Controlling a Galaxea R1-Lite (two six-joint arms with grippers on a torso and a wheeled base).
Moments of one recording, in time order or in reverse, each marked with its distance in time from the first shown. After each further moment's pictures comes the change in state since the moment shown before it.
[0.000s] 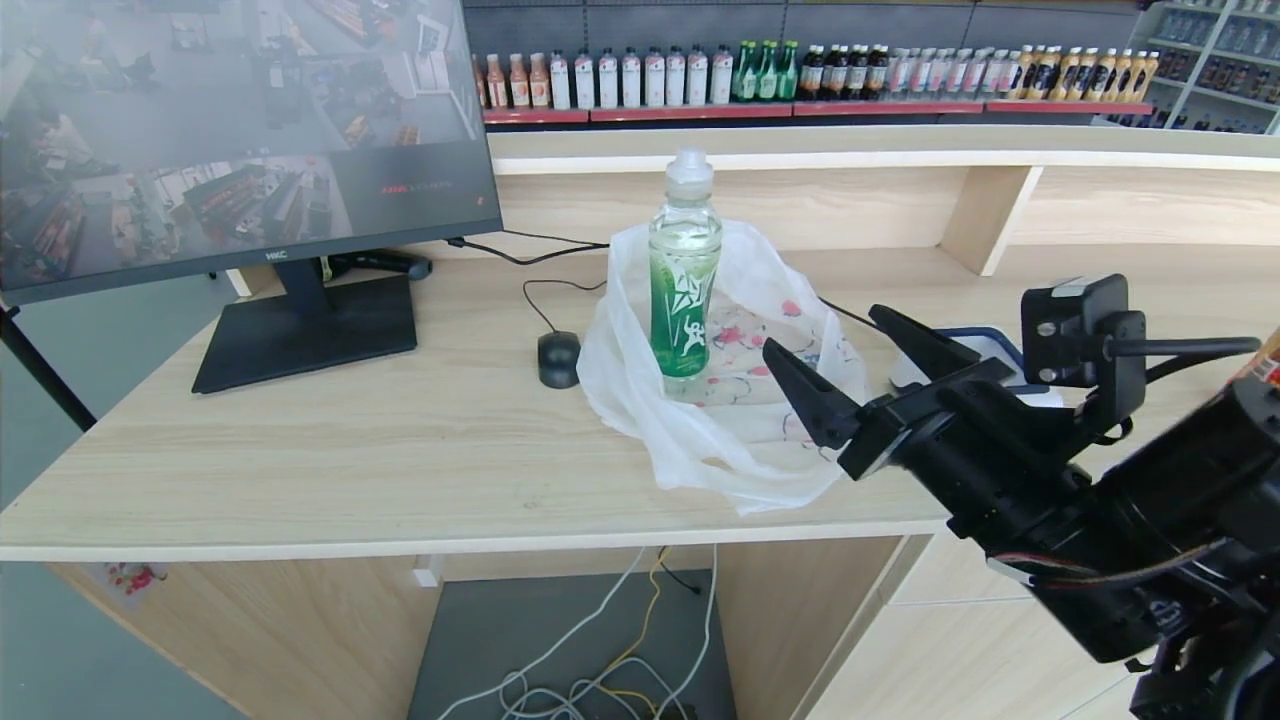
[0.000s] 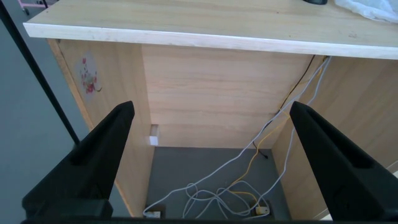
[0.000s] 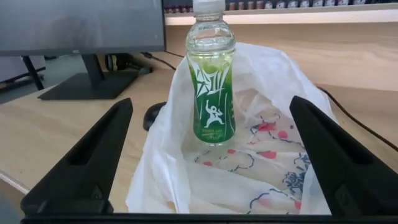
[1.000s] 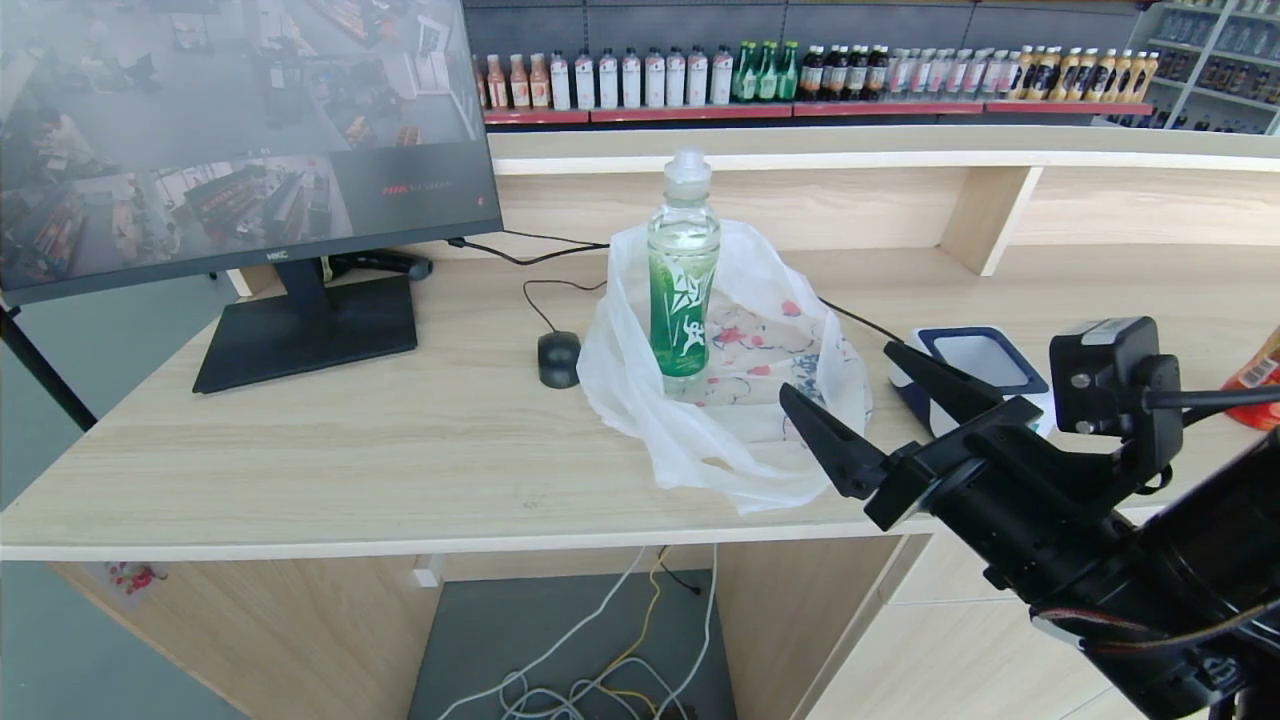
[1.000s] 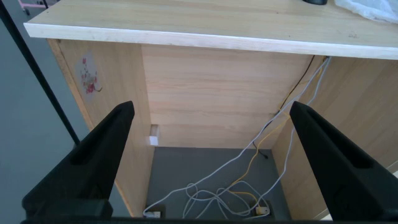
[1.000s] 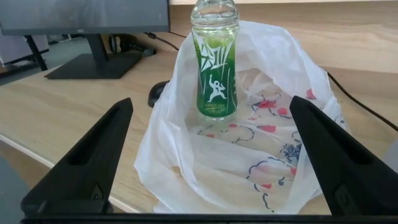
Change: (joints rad) left arm 0.000 0.000 0.000 0.000 0.000 -0.001; right arm 0.013 -0.043 0.104 0.001 -0.002 0.001
